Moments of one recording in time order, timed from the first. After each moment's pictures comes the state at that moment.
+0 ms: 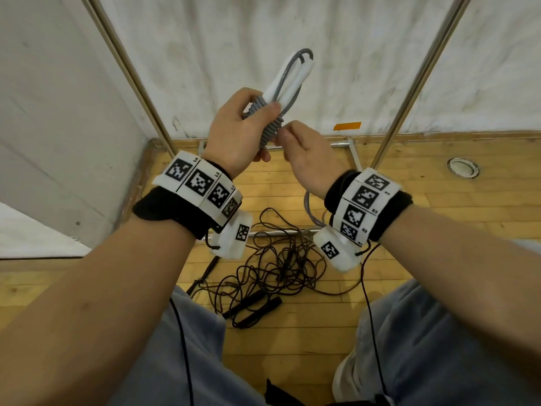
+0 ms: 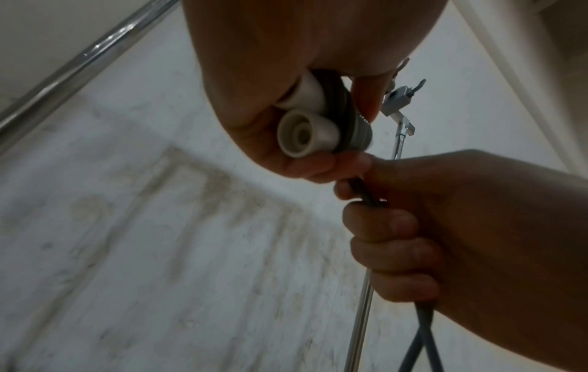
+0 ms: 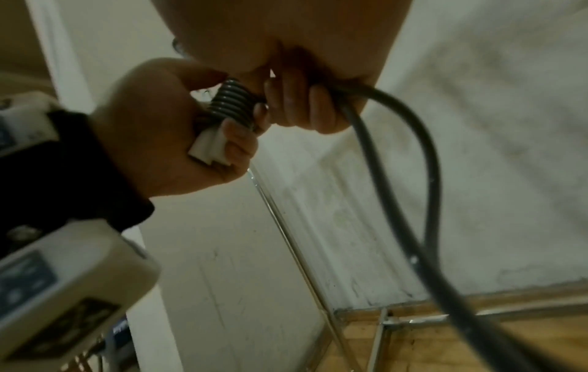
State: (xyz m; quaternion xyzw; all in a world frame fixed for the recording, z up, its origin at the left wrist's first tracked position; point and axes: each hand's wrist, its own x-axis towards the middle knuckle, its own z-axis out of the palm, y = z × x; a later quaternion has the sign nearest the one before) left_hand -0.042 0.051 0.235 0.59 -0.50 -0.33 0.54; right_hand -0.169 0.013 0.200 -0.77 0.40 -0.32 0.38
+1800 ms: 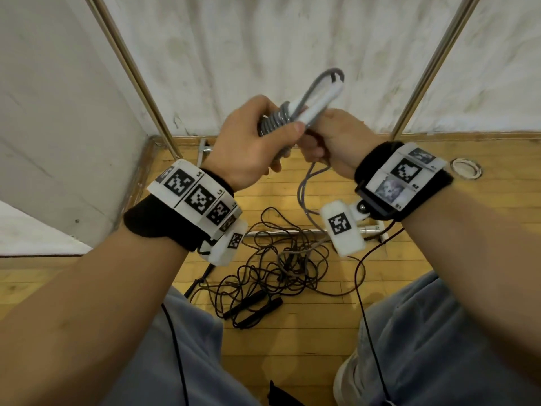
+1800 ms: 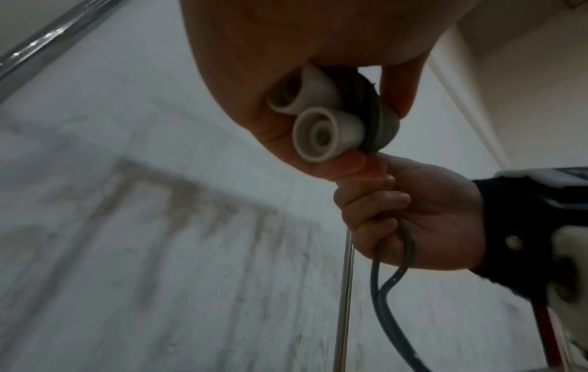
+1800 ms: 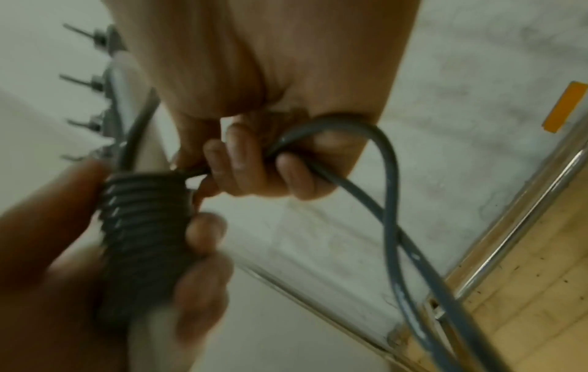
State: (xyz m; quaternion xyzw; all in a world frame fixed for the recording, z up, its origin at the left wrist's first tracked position) left_hand -0.040 0.065 0.232 0.55 -0.59 -0.33 0.49; right_hand -0.184 -0.014 0.216 -0.60 0.30 -0.31 0.67
